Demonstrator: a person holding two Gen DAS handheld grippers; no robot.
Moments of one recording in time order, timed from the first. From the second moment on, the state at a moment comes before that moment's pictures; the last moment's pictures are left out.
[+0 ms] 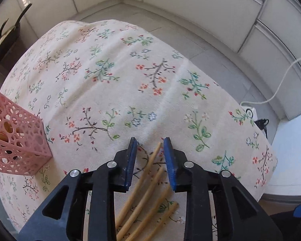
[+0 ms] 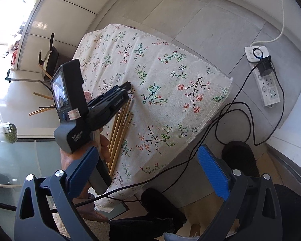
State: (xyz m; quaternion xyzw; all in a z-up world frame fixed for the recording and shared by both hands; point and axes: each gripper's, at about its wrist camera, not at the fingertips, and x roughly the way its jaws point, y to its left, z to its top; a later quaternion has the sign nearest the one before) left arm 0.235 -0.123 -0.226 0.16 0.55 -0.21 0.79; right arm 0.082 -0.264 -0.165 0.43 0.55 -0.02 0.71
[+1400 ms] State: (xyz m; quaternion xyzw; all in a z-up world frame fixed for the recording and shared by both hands) left arm 0.032 0.039 0.001 0.17 0.22 -0.20 0.94; right arm 0.172 -0.171 -0.237 0.43 0.62 -0.08 0.65
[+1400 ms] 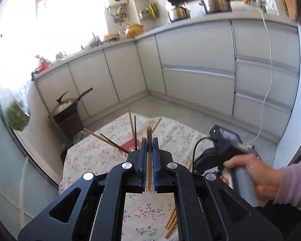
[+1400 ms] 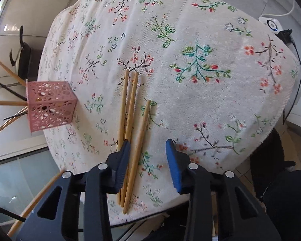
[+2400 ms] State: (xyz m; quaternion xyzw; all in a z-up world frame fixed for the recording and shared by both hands) left arm 0.059 0.106 0.066 -0.07 0.15 -0.14 0.98; right arm 0.107 -0.161 -0.012 0.29 0.36 0.09 0.88
